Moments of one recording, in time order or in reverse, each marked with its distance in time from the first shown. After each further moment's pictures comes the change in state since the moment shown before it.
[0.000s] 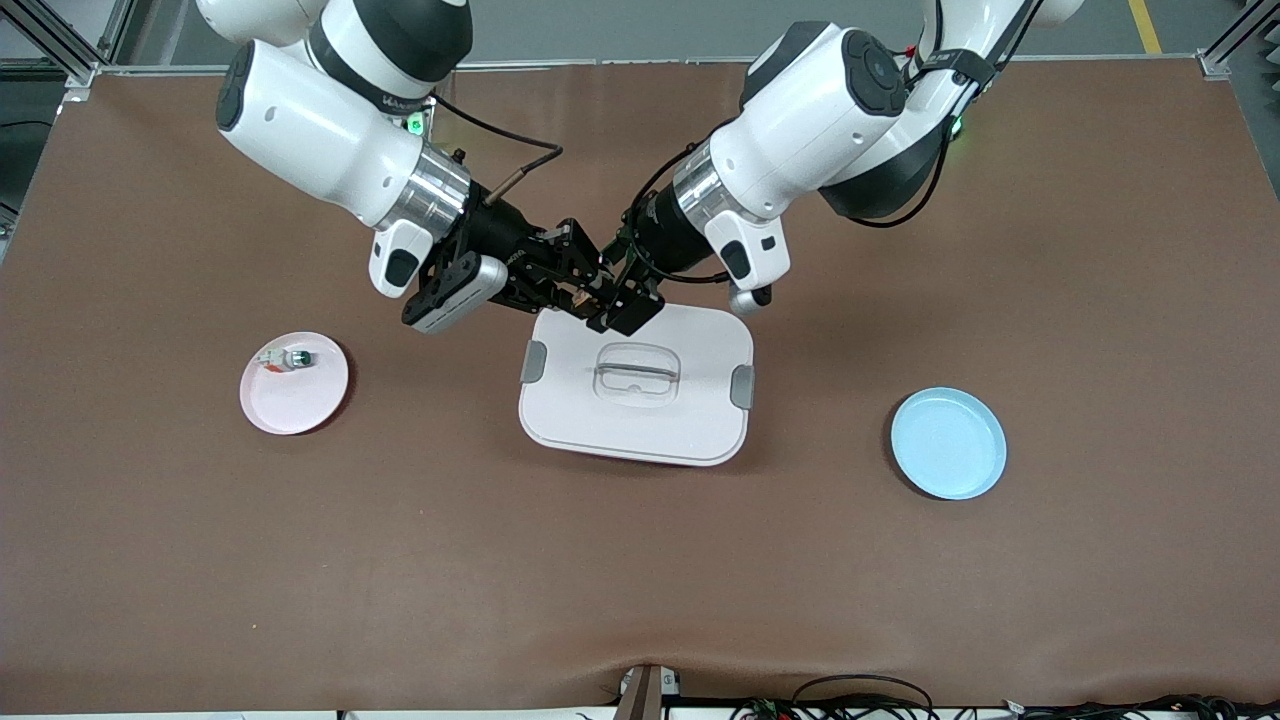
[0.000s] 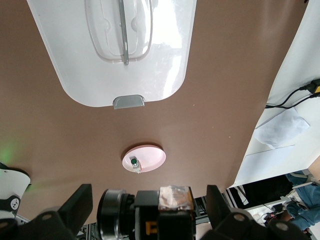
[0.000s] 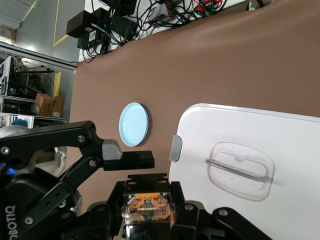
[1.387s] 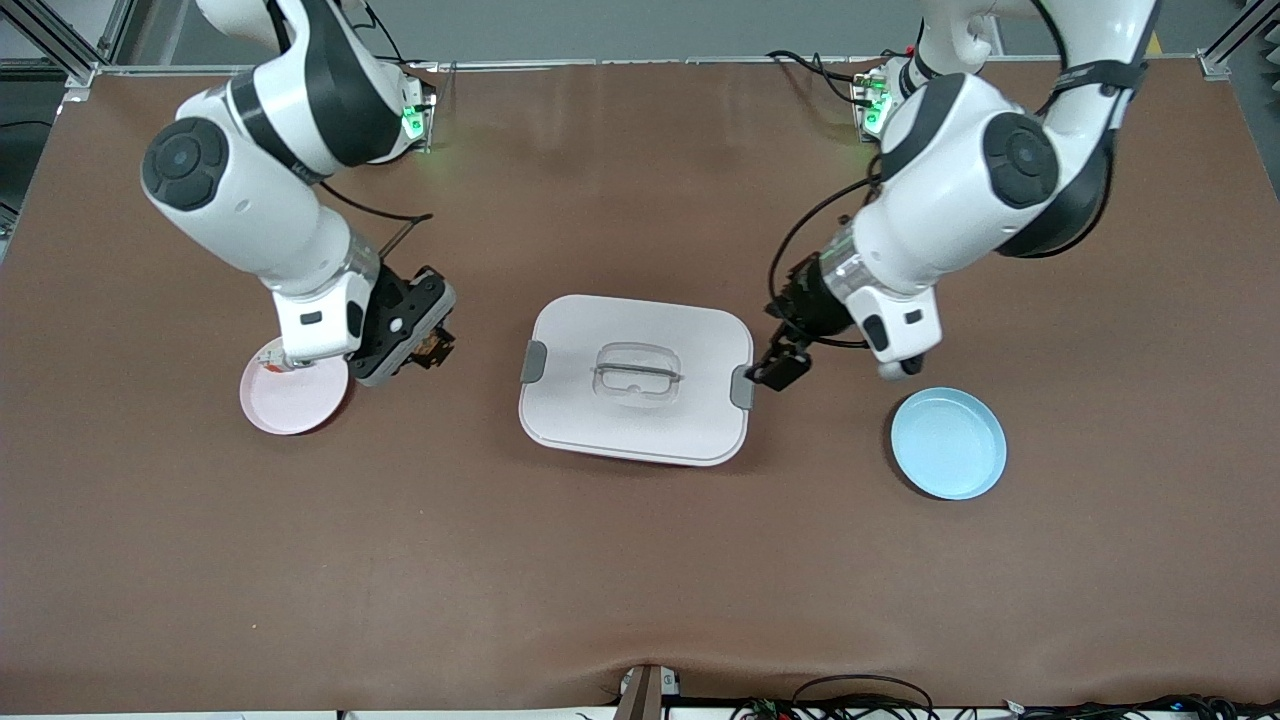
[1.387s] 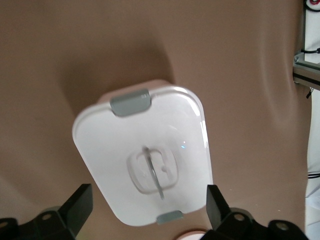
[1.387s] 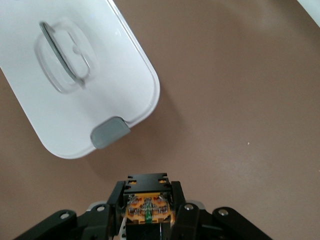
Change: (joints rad) left arm 0.265 -0.092 0.011 -0.111 0.157 -0.312 0.379; right arm -0.193 0.026 -0.019 -0.008 -0.556 -0.361 -0.769
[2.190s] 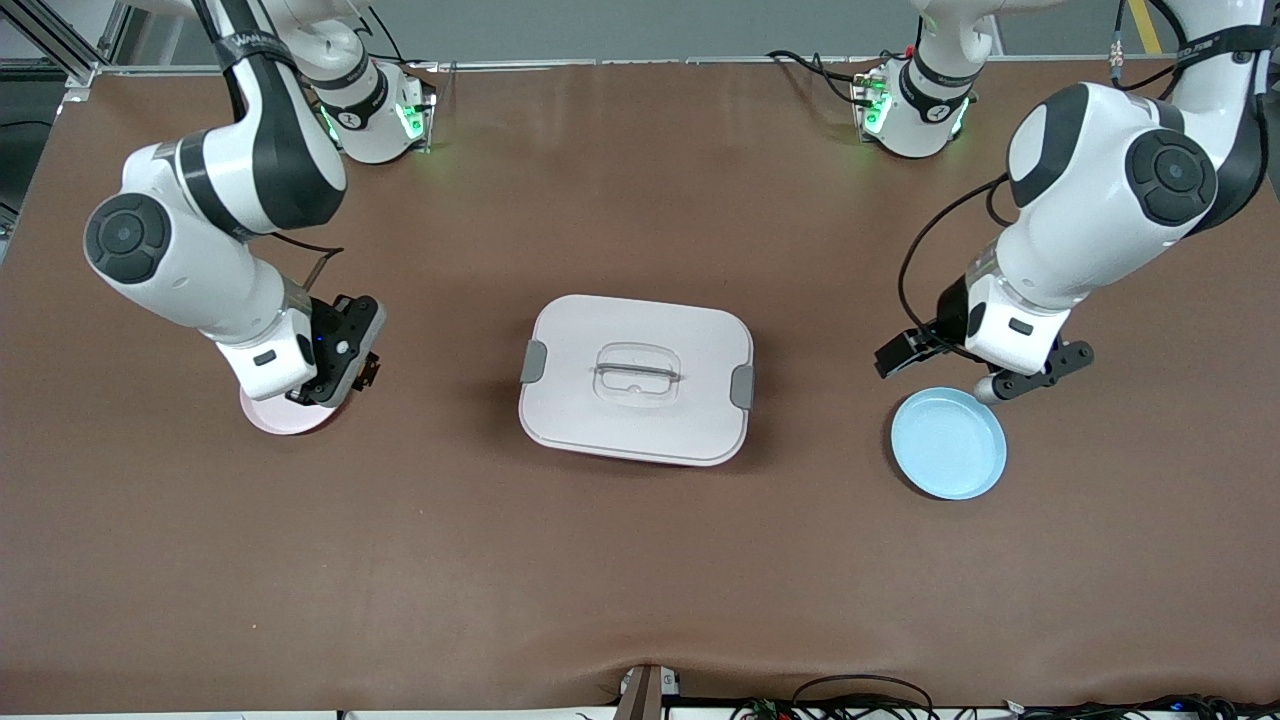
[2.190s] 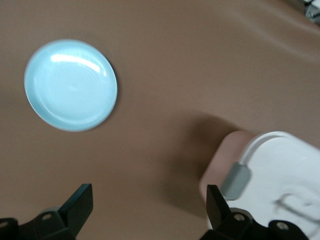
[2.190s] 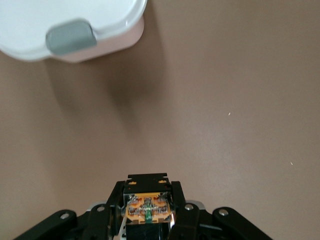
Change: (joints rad) left arm 0.205 -0.105 0.001 -0.165 0.194 -0.036 0.998; right arm -0.134 0.010 -0.002 -0.095 -0.087 0.007 -0.411
